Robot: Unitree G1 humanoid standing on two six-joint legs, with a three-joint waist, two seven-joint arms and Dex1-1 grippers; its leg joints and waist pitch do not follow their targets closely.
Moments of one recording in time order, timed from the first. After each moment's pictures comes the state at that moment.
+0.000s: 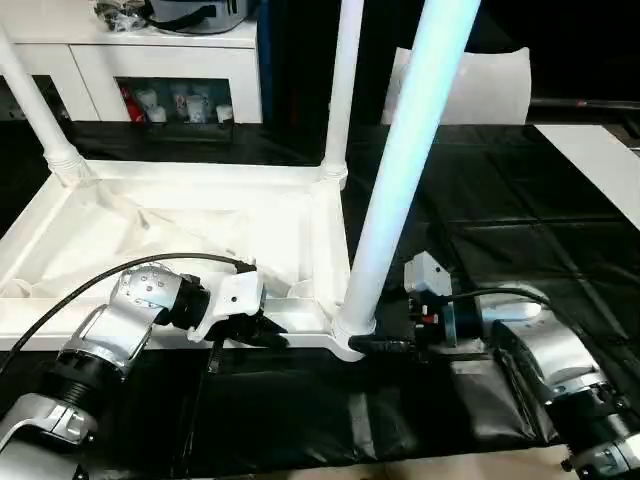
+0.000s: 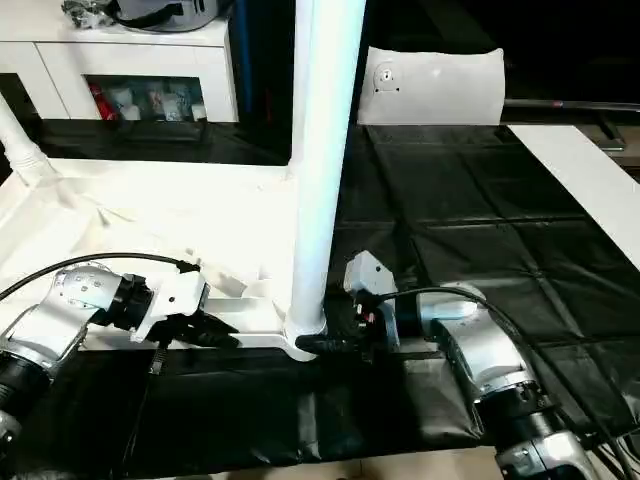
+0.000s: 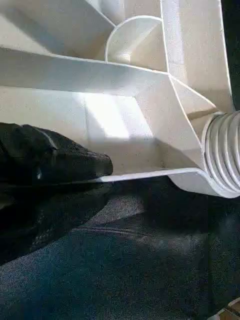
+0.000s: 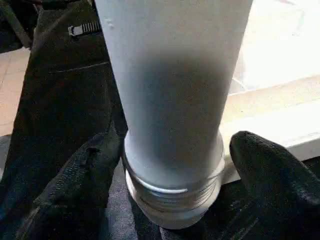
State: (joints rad) left arm -0.48 0.58 -0.36 0.46 -0.04 -0.09 -1.39; right arm -0.37 -0.44 0.27 0.27 0.22 0.18 1.21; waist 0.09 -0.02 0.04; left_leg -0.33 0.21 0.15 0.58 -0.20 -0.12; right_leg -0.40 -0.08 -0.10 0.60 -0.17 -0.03
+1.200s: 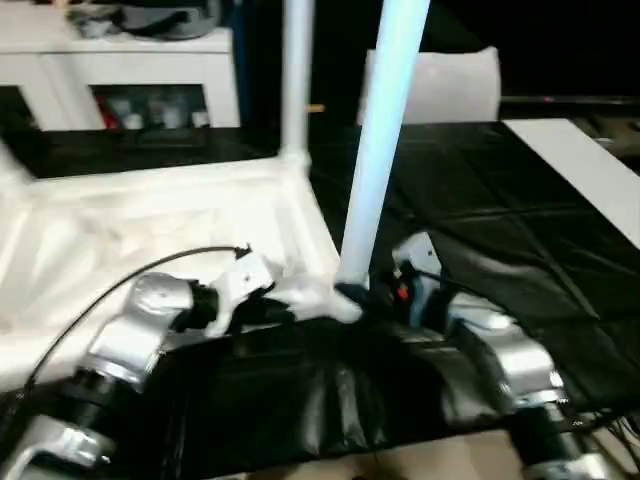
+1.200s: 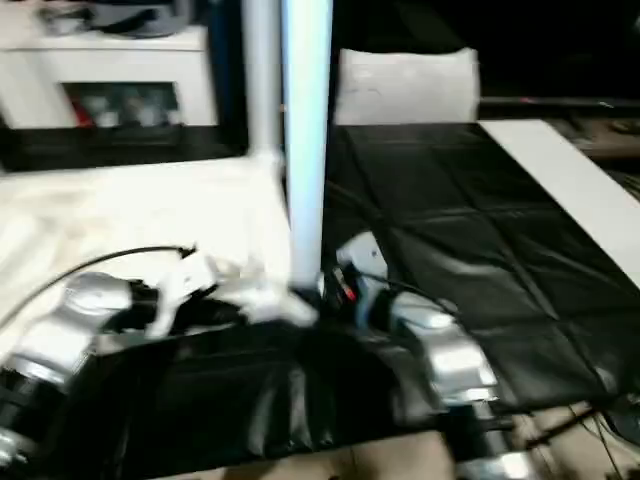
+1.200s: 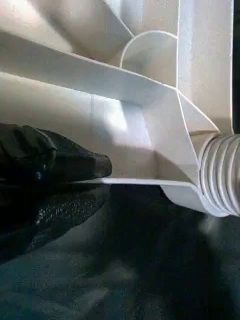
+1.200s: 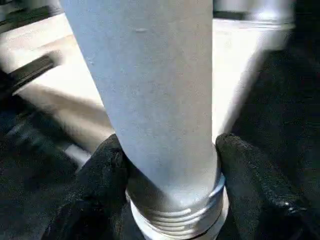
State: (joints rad) left arm -0.38 0.42 -0.24 0.23 0.00 0.36 -0.99; right arm -0.32 -0.13 0.12 0.24 0.17 0.32 0.64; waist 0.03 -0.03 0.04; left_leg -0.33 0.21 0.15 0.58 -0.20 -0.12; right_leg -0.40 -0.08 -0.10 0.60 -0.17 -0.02
